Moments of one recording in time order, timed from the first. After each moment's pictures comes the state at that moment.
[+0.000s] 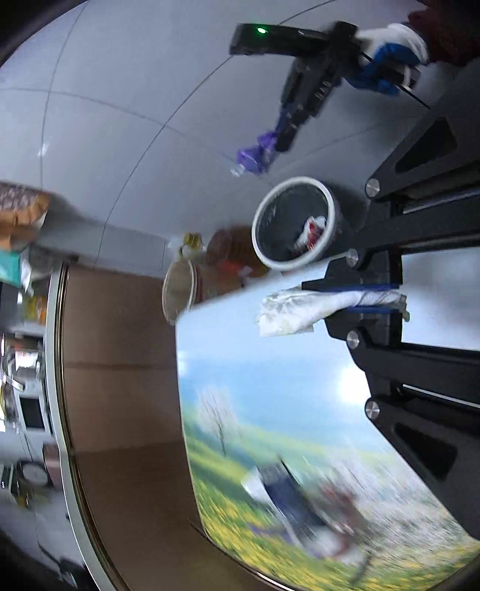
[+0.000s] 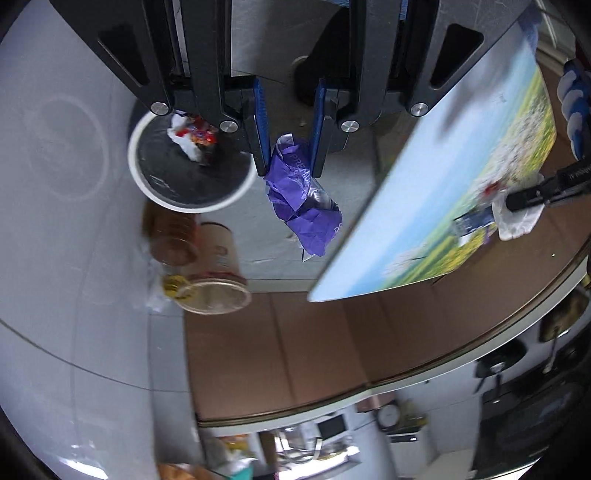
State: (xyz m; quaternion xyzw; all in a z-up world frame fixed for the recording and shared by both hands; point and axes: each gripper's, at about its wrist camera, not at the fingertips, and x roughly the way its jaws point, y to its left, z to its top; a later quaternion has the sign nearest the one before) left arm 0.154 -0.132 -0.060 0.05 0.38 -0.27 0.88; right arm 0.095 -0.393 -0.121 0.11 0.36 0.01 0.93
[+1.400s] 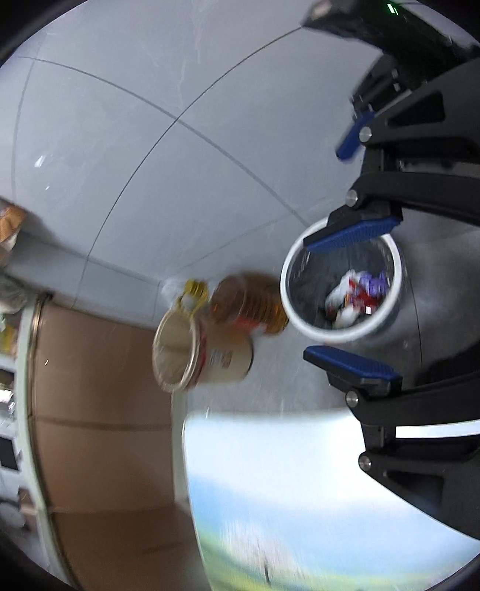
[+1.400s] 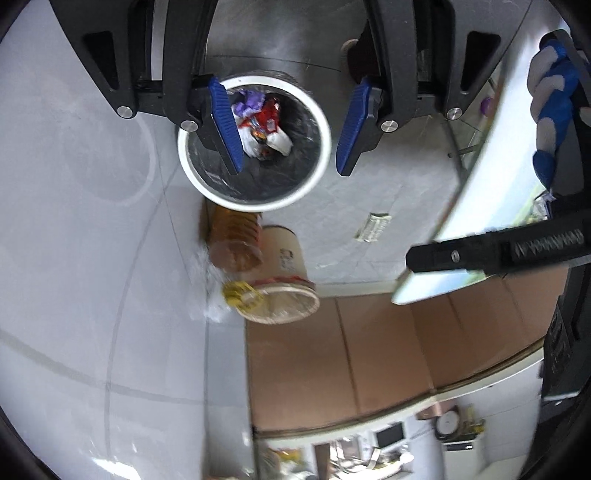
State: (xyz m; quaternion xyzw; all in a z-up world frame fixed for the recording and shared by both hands) left arm 0.246 -0.268 -0.100 0.01 0.41 -0.32 0.86; right arm 0.141 -0.414 -0.136 0.08 0.37 -0.10 0.92
